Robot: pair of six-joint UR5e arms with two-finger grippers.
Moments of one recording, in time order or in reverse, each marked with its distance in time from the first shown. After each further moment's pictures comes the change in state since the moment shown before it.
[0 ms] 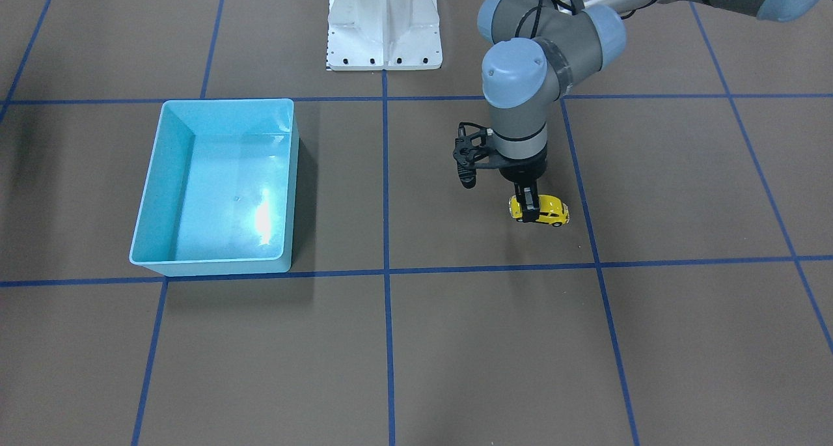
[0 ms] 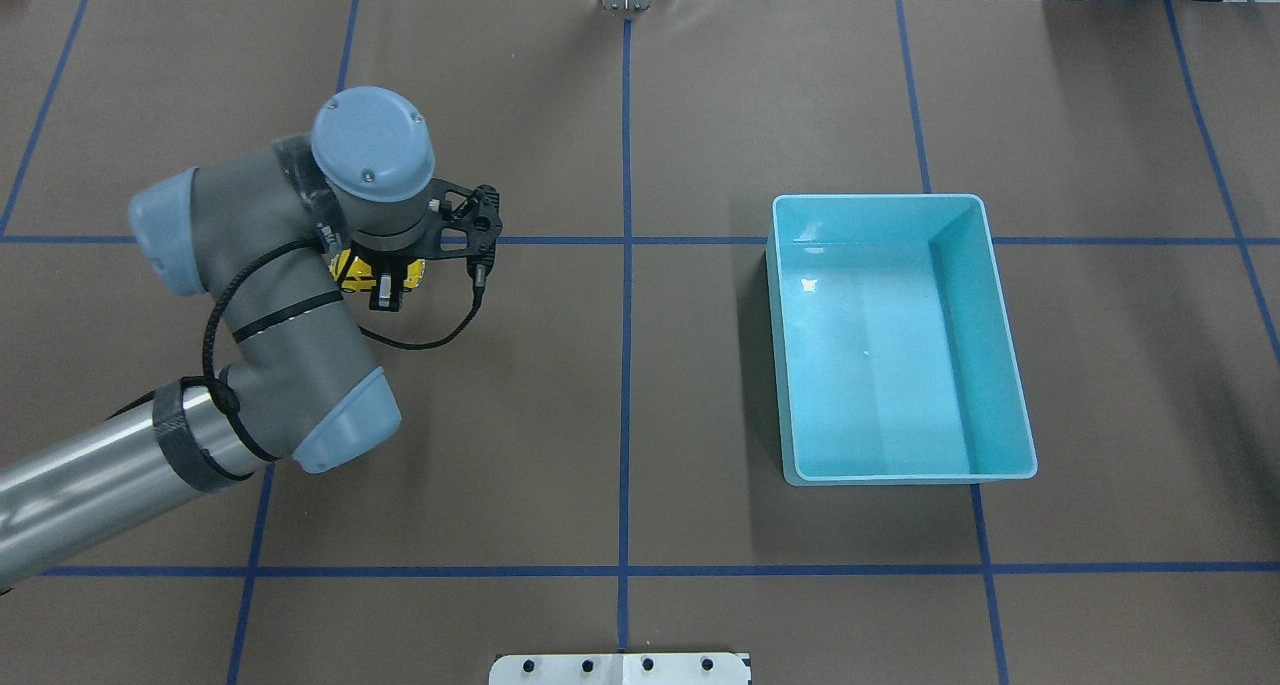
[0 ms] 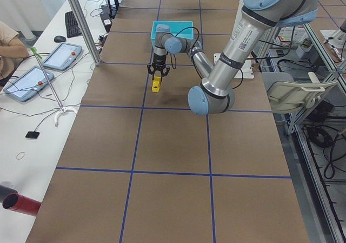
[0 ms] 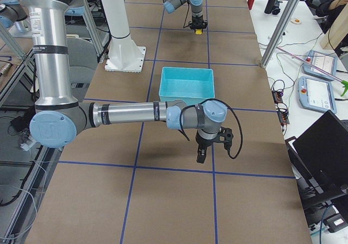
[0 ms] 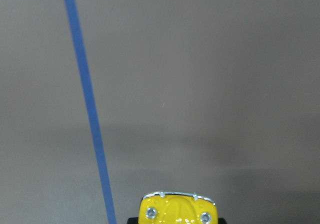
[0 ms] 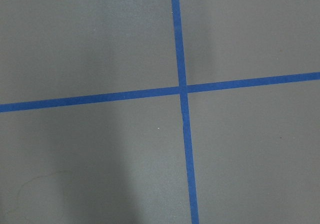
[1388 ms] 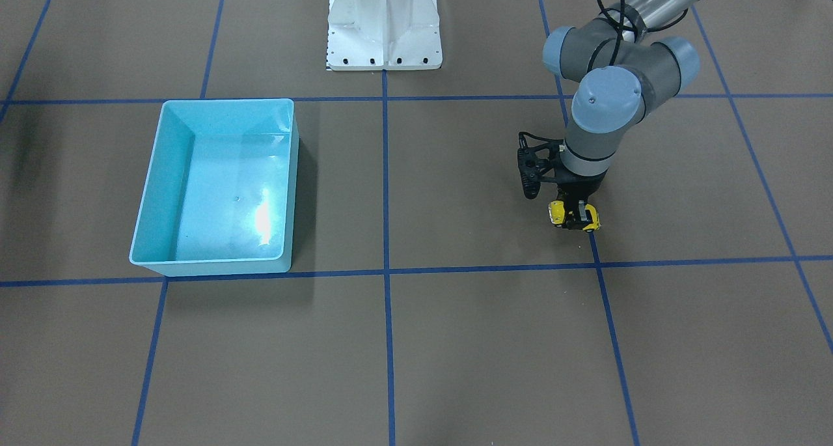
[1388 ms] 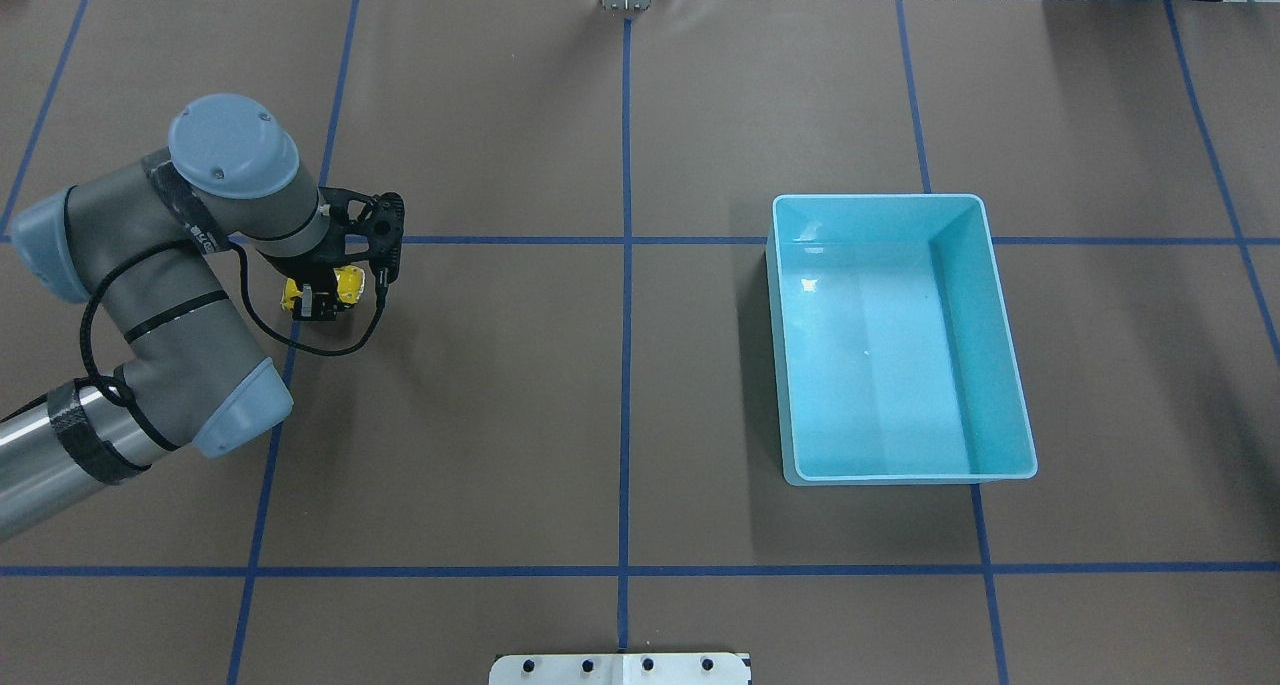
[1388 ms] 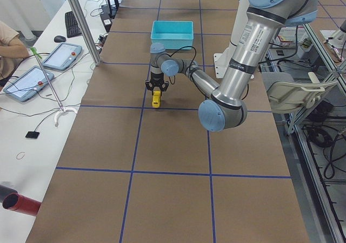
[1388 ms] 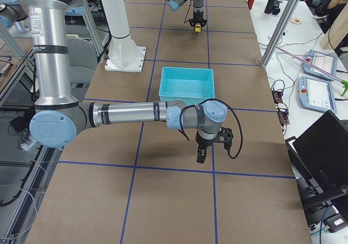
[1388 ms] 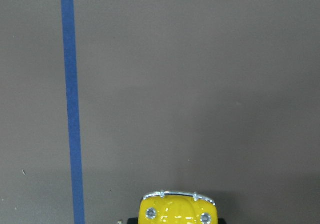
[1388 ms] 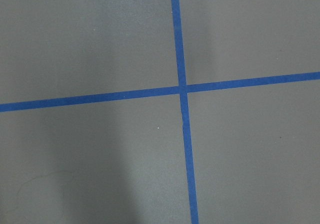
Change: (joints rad) left arm -0.064 0.158 0.029 -0.231 -0.149 0.038; right arm 0.000 0.000 -0.001 0.000 0.000 -0.001
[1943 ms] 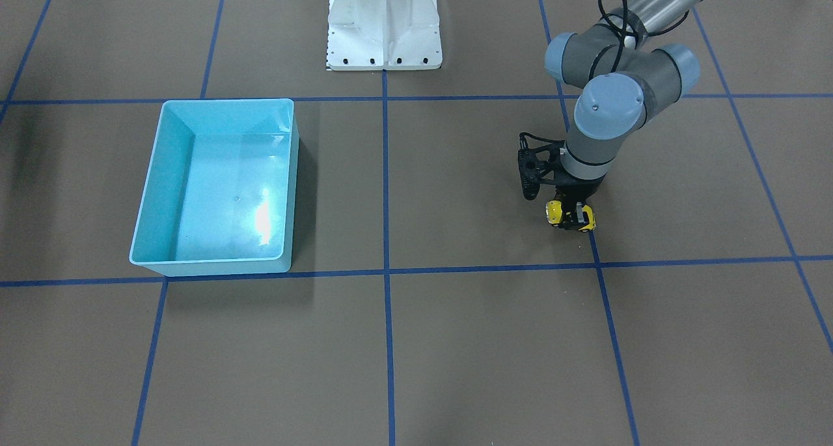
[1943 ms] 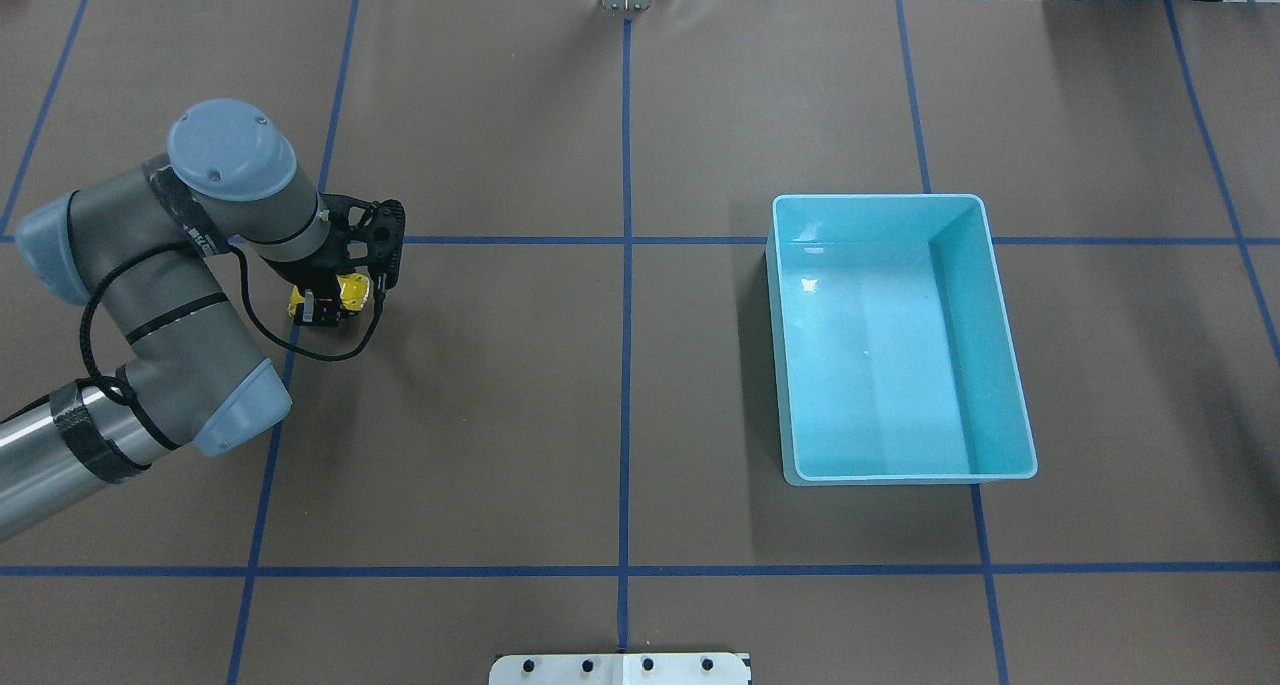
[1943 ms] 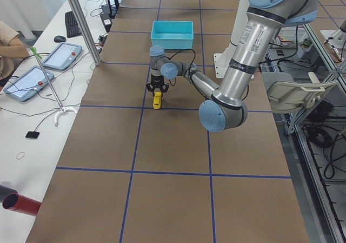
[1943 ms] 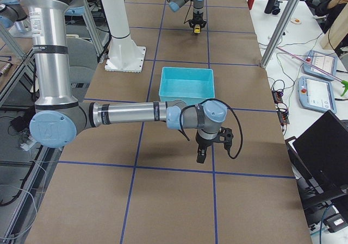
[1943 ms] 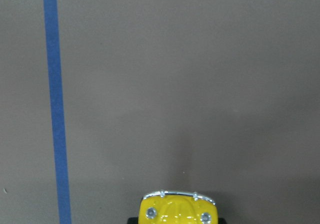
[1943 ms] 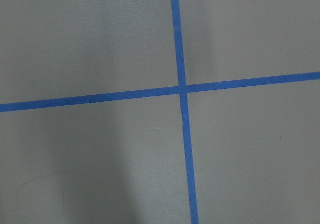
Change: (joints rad) left arm 0.000 0.006 0.025 -0.046 -0.034 0.018; right arm 0.000 0.000 0.000 0.000 0.000 -0.001
